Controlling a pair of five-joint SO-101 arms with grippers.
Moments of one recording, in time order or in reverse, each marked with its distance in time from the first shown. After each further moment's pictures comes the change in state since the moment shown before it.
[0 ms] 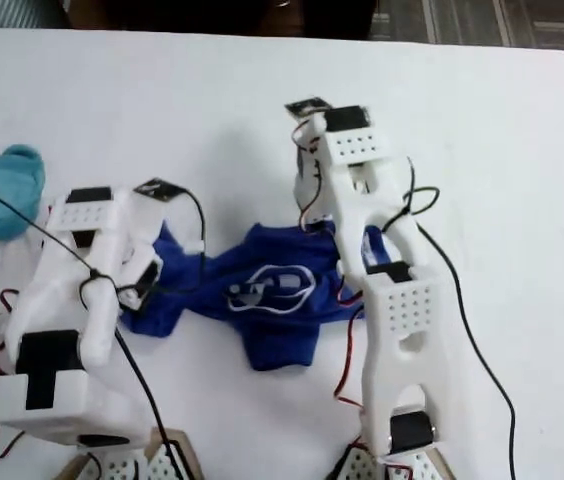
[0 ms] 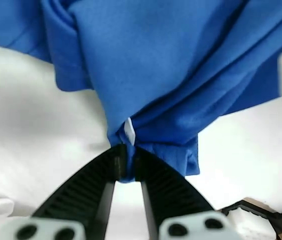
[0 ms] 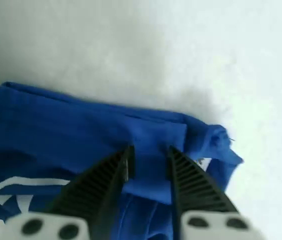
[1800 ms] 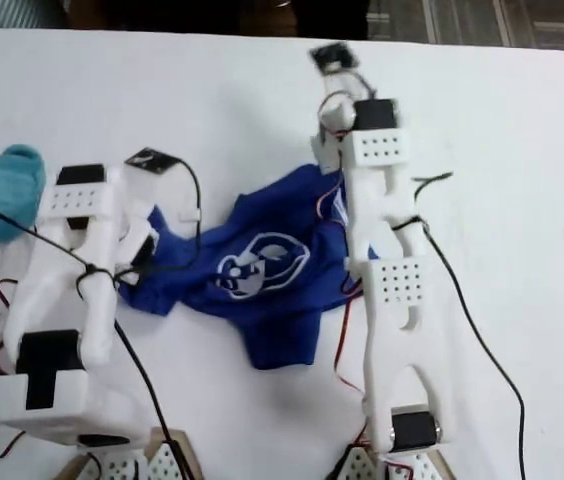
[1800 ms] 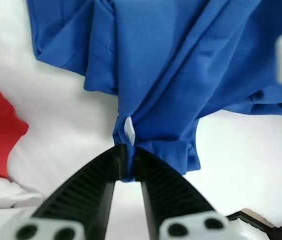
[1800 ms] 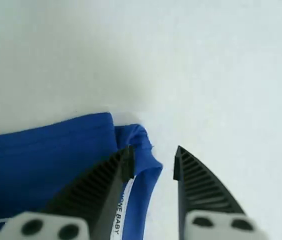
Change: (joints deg) left arm 0.0 0.0 -9.7 4.0 2.2; right arm 4.7 23.7 -48.4 -4.9 2.8
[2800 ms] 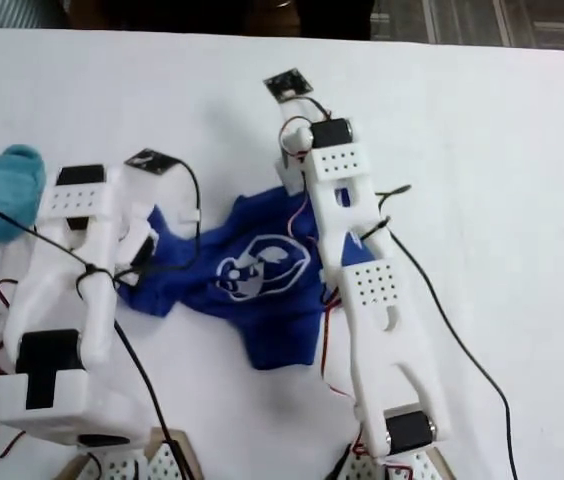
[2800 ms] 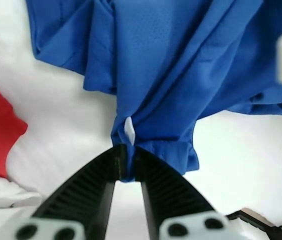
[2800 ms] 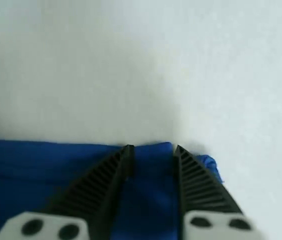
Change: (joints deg) left arm -0.1 0.0 0.2 0.0 0.0; right arm -6.4 7.6 5.9 -4.7 1.1
